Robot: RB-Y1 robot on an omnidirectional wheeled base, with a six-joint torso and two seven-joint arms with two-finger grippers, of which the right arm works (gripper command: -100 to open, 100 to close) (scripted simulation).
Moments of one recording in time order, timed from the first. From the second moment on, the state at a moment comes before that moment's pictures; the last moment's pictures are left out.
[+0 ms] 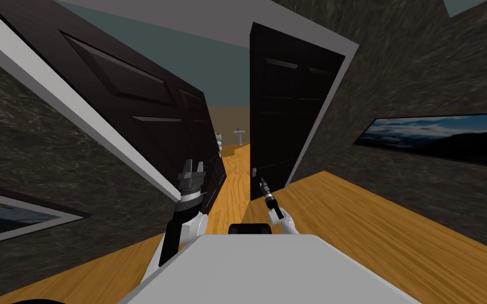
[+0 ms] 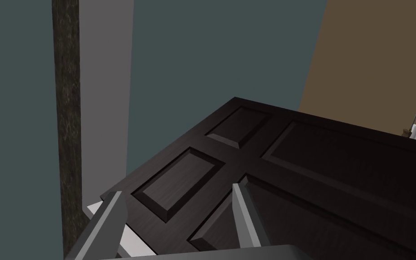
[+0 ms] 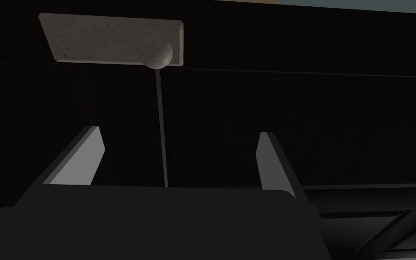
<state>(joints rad) -0.15 -0.03 0.13 -0.73 0.03 -0.79 -0.06</state>
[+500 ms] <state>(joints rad) -0.18 -0.01 0.13 -0.63 0.04 -0.80 -0.06</state>
